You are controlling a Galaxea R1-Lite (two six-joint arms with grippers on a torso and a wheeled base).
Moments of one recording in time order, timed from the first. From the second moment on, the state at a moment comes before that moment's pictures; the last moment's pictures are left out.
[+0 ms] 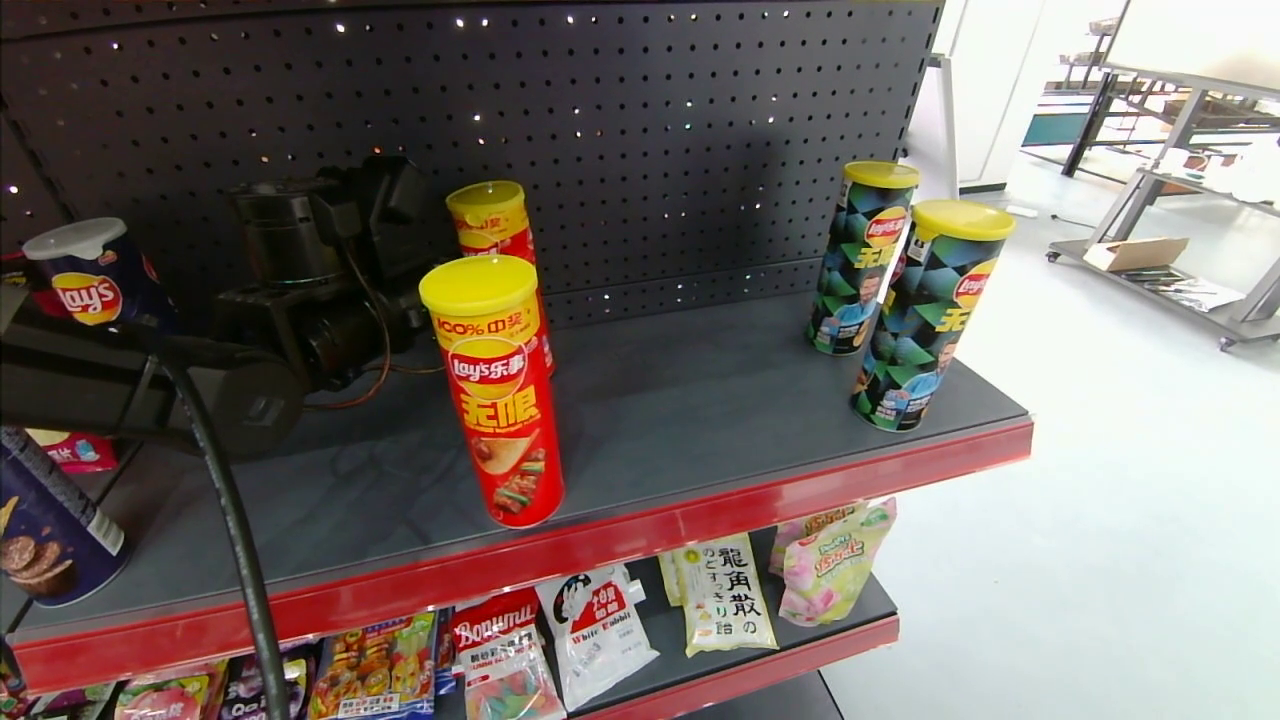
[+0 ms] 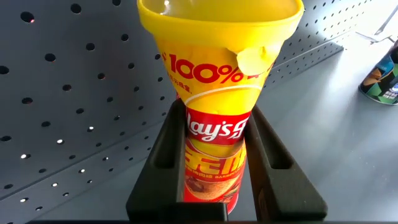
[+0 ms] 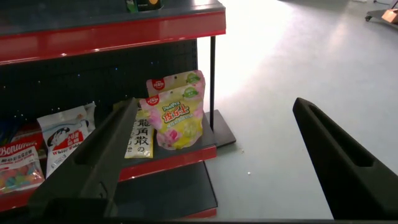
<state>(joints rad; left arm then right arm) -0.28 1.91 -1.09 -0.76 -0.10 -0.02 0.00 0.00 0.00 0.00 -0.02 0.00</state>
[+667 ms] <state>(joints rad) -0.28 1.90 -1.07 -0.76 -0.10 0.02 0.00 0.00 0.00 0.00 -0.02 0.00</state>
